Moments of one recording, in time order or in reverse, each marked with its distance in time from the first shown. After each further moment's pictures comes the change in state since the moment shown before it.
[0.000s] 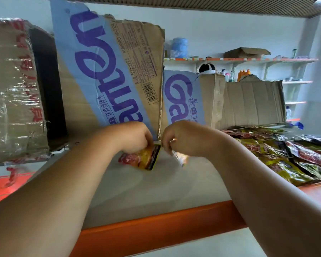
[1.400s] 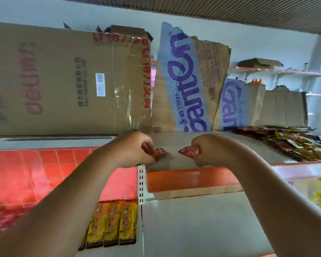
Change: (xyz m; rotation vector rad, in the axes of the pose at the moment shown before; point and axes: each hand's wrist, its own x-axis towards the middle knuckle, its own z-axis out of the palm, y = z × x) left_hand -0.204 -0.214 0.023 -0.408 0.165 0.070; right_hand -0.012 -0.218 0.070 -0.314 -0.079 0.334
